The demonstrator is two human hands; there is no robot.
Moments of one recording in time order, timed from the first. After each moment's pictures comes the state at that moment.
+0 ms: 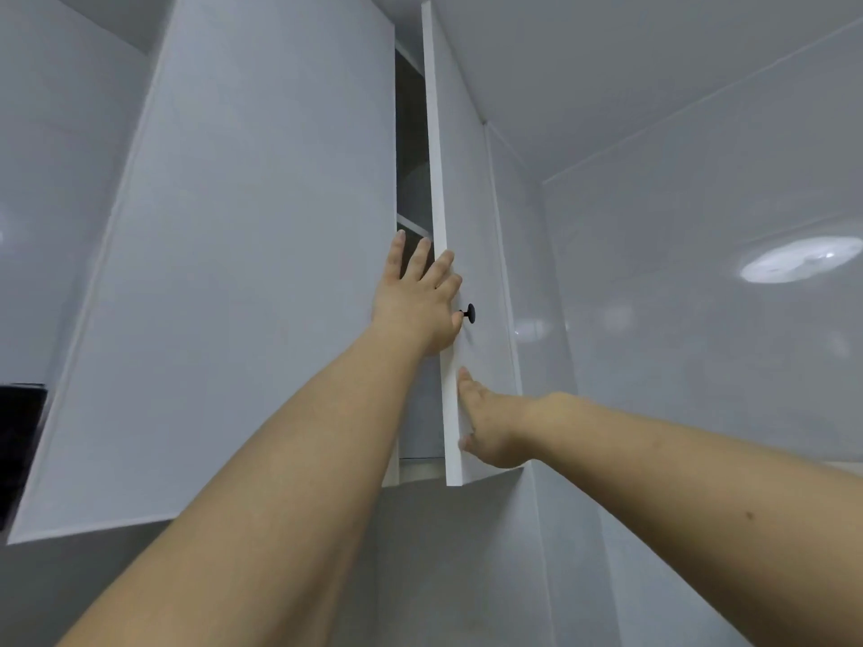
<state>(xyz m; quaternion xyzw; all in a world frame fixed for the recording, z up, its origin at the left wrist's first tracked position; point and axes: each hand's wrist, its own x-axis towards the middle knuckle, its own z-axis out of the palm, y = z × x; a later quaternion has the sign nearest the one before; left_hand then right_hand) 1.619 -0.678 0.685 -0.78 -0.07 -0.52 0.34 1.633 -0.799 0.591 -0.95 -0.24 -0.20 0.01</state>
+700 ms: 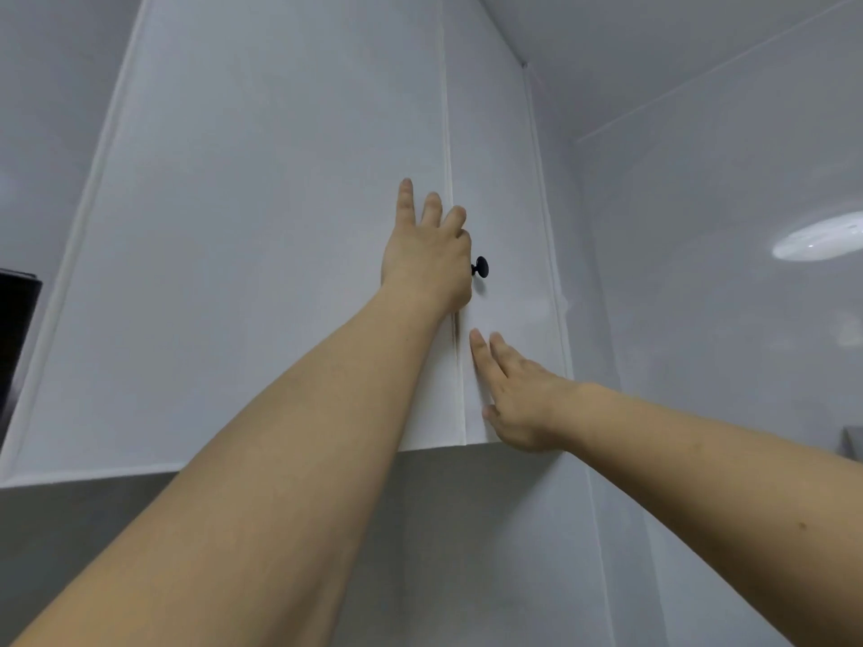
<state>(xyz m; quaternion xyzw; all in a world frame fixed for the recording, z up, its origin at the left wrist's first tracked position) 1.646 -0.615 0.672 -0.73 -0.06 -0.58 0.35 1.690 -0.740 0.563 -0.91 -0.28 -0.31 -0.01</state>
